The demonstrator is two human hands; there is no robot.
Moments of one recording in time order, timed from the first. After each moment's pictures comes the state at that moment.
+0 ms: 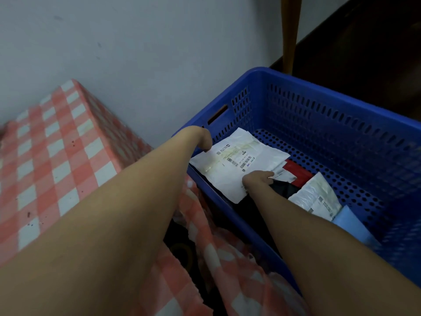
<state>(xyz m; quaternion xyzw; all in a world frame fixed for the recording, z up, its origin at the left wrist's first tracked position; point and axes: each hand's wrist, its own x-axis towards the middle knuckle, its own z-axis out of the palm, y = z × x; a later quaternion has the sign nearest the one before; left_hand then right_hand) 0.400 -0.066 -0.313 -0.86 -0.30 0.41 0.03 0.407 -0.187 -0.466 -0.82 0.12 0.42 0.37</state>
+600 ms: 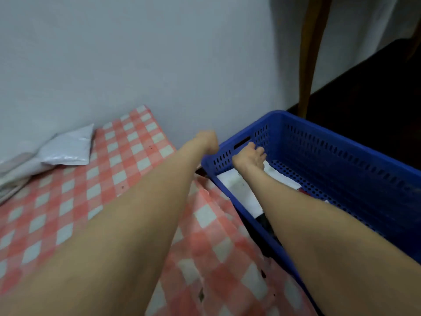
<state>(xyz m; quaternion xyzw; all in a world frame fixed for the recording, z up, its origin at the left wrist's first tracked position) 0.317 -0.072 -0.209 -0.91 -0.38 0.14 -0.06 0.371 -0.153 -0.291 -0.89 -0.12 0.24 0.38</state>
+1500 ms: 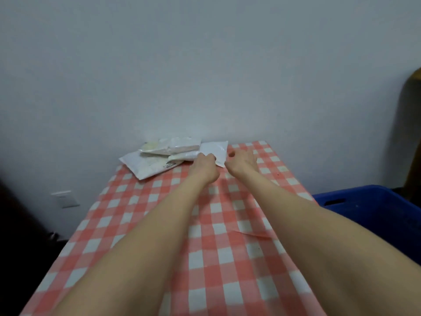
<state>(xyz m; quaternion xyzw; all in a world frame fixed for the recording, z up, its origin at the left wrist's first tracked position) -0.002 0.005 -0.121 -0.82 -0.55 -0.12 -0.10 0.106 -0.023 -0.126 -0.80 -0.47 0.16 0.33</state>
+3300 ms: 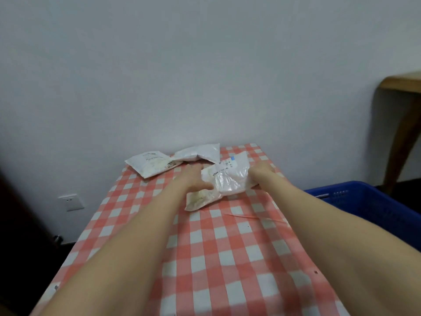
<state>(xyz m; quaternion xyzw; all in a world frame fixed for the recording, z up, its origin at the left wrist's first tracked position) -0.055 -0.059 -0.107 -0.84 -0.52 -0.06 -0.14 0.137 -0.110 -0.129 -0.78 -0.34 0.30 0.44</state>
